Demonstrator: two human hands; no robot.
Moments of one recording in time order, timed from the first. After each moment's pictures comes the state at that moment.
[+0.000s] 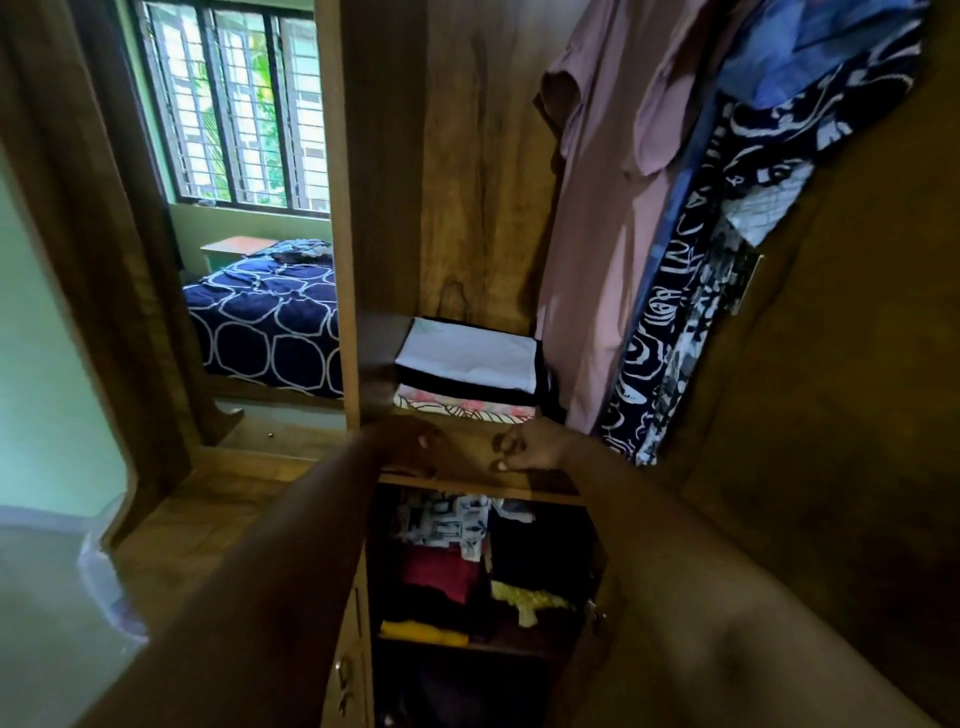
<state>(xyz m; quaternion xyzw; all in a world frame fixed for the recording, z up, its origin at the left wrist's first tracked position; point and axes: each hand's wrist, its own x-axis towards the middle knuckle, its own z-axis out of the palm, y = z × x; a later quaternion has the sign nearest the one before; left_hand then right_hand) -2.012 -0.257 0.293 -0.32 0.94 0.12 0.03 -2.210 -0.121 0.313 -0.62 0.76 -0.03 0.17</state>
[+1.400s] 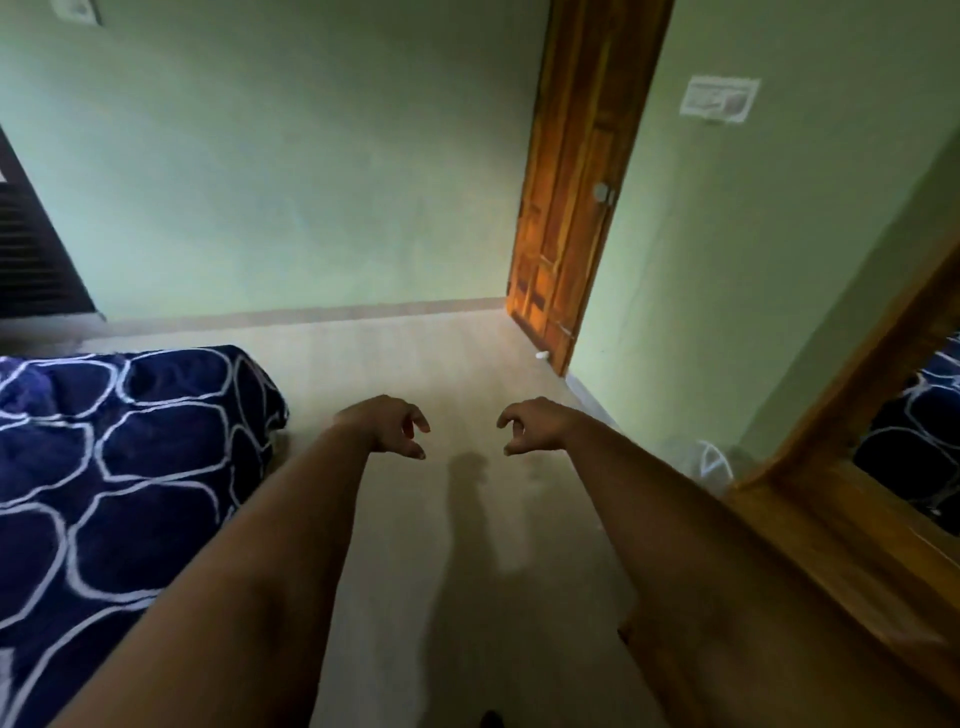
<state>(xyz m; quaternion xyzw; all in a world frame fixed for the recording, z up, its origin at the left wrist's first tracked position) -1.176 -0.047 0.257 -0.76 0.62 0.20 -0.04 -1.395 -0.180 0.282 -0.94 0.31 0.12 0.13</state>
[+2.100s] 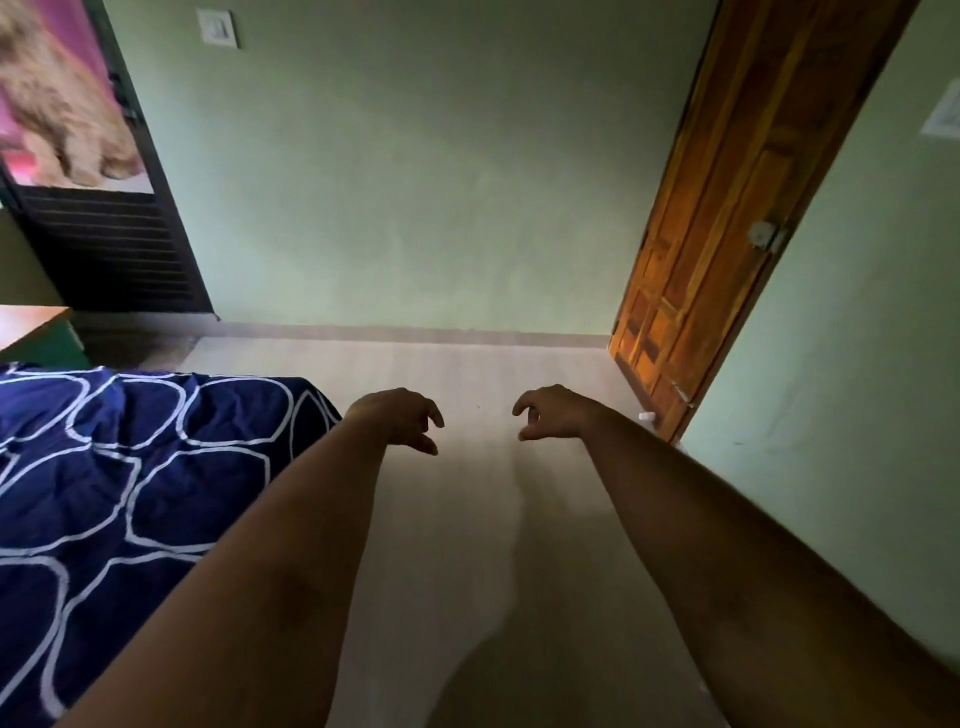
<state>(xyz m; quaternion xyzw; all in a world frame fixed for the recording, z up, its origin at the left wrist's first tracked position) -0.954 -0.242 0.274 -0.84 0.50 0.19 -0.03 -1.129 -0.434 0.292 -0.96 0.20 0.11 0.14</state>
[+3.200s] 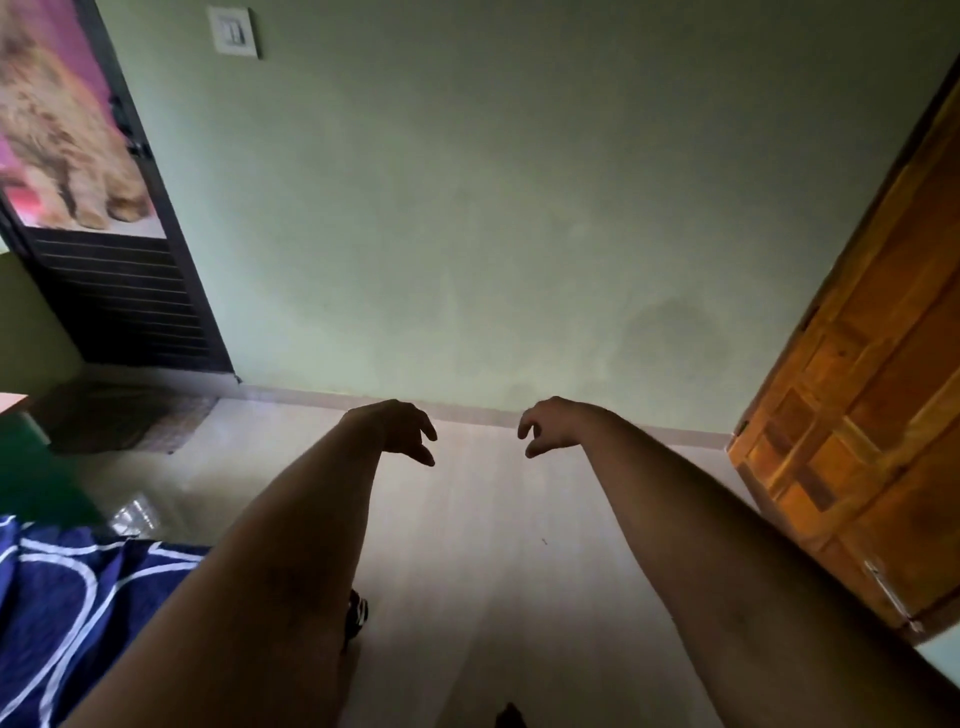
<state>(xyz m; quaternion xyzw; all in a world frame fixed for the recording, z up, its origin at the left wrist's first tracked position) -0.401 -0.559 0.267 -0.89 0.40 0.23 -0.05 -0.530 -0.779 0.275 -0.97 0.11 0.19 0.04</state>
